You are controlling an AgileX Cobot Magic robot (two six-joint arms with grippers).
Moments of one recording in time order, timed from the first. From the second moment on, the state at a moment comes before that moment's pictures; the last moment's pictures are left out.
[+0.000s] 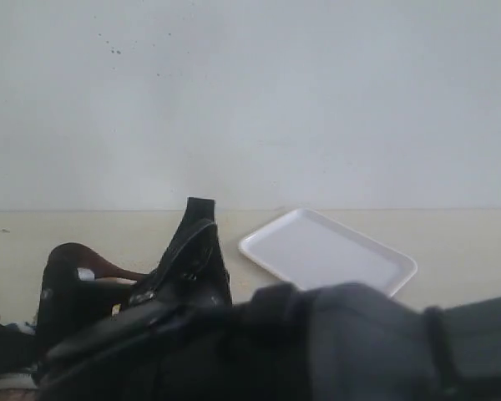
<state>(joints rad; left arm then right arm) 0.29 1.53 -0.43 -1.54 0.92 1.20 1.28 1.83 -1.25 -1.22 1.01 0.46</state>
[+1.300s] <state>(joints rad) 0.29 1.60 -0.52 -1.72 0.96 1.29 0.38 1.94 -1.70 -0.27 0.91 -0.05</state>
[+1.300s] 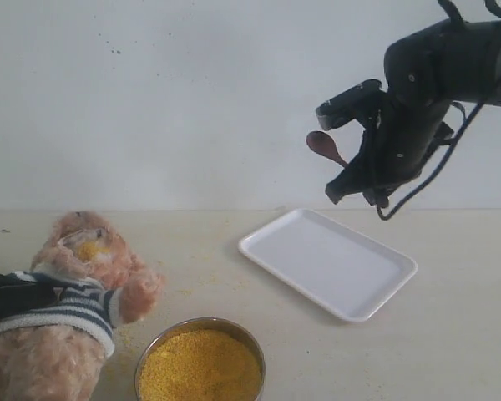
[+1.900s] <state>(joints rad) 0.29 1.60 -0.54 -1.72 1.02 1.29 0.35 2.22 -1.81 -0.20 0.74 -0.10</state>
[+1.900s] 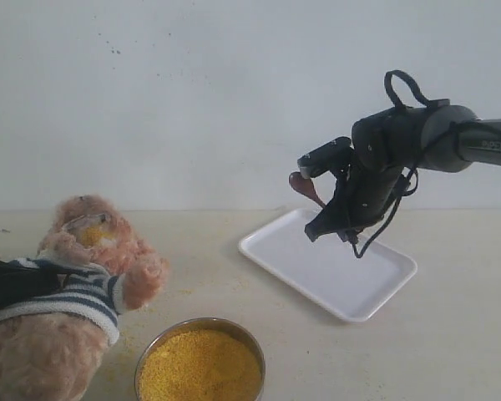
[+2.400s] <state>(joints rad) 0.29 1.60 -0.54 -1.72 1.02 1.31 0.29 2.30 -1.81 0.02 0.87 -0.23</state>
